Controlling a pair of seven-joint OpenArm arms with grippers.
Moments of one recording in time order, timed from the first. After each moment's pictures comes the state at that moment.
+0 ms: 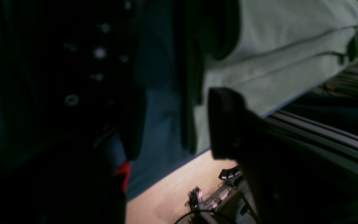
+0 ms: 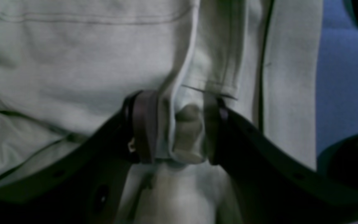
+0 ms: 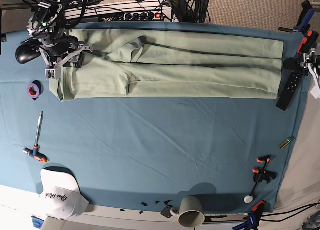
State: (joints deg) left arm 0.9 -48.8 -4.1 54.2 -84.6 -40.7 75.7; right arm -21.9 8.4 30.3 111.8 20.5 22.1 -58.0
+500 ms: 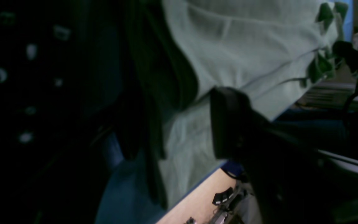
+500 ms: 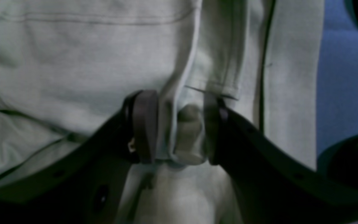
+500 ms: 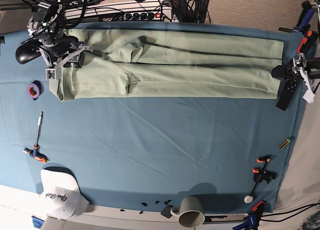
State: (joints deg) left arm 0.4 -43.6 -4.6 54.5 -86.5 -41.6 71.6; right arm -21.9 8.5 30.3 111.8 20.5 21.9 -58.0
